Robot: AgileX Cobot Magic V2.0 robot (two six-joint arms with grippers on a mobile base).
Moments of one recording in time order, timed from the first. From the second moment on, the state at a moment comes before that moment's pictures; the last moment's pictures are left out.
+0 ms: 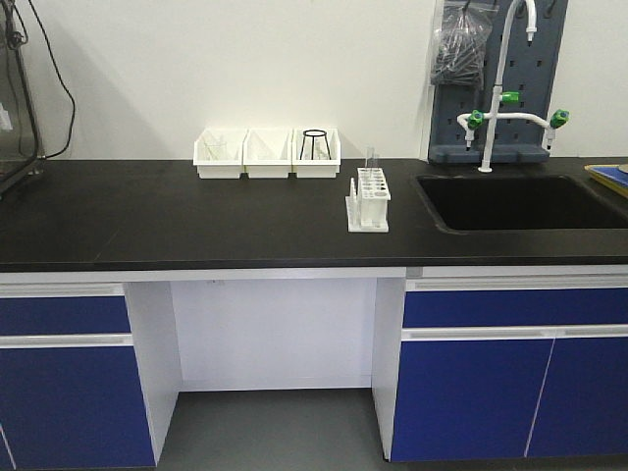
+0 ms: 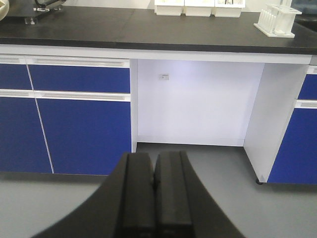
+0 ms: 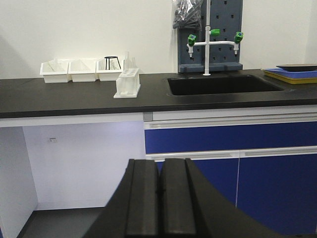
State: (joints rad) left arm 0.04 -0.02 0.03 0.05 0.27 -0.17; right arm -0.01 -0.01 0.03 -0.05 0.07 0.07
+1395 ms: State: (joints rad) left arm 0.04 -0.02 0.03 0.05 0.27 -0.17; right arm -0.01 -0.01 0.03 -0.05 0.07 0.07
